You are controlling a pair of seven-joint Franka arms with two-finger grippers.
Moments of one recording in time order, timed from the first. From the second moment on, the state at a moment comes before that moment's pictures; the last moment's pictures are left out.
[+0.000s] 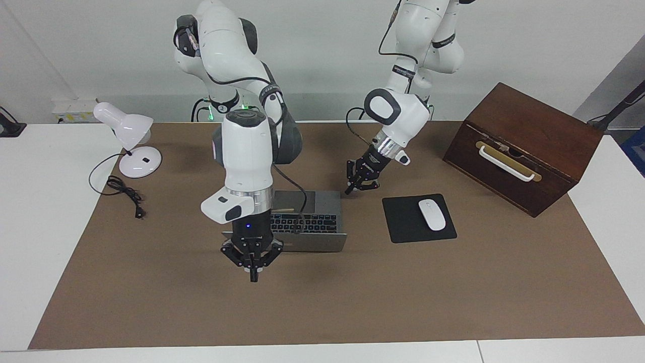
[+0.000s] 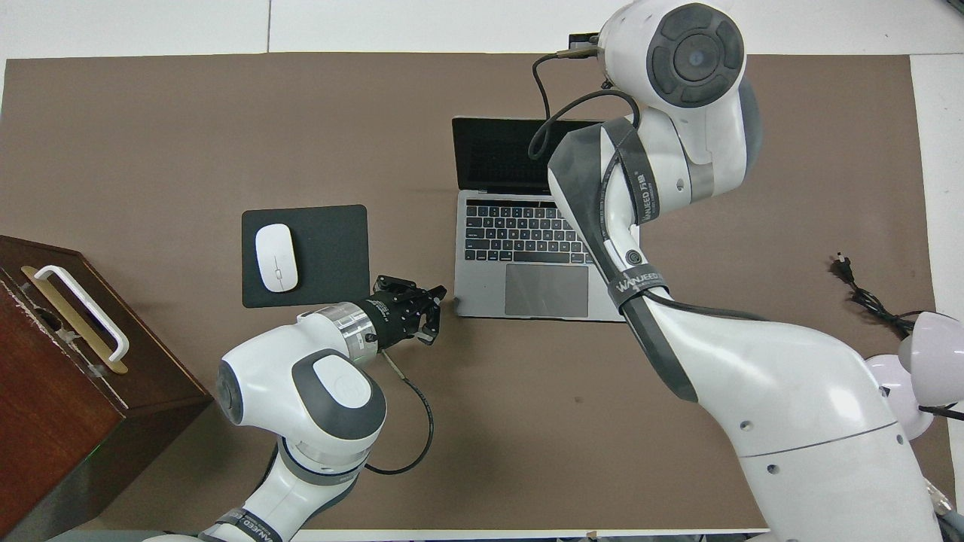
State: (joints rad) left arm -0.62 0.14 -0.07 -2.30 -1.60 2.88 -1.54; right arm 0.57 0.69 -0.38 -1.15 0.03 2.34 0.33
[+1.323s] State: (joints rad) left arm -0.68 0.25 -0.07 -2.22 -1.64 2.93 -1.54; right arm 0.65 0.69 -0.51 -1.13 0.47 1.94 0.28
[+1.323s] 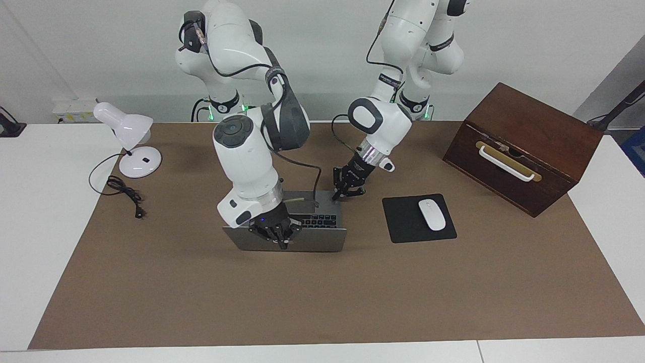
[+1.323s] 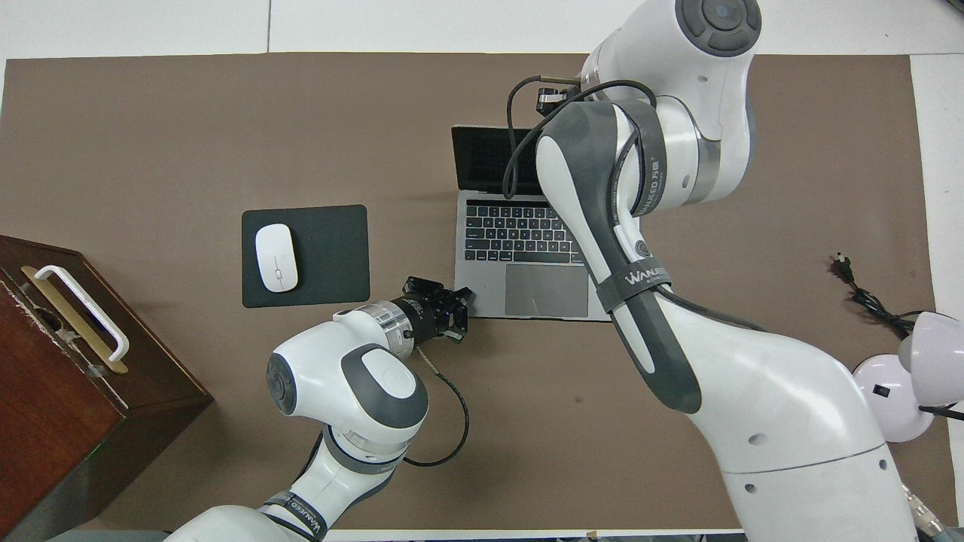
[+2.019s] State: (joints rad) left arm -0.68 0.25 -0.07 -2.22 -1.64 2.93 -1.53; right arm 0.64 0.69 -0.54 -1.13 0.57 1.78 0.28
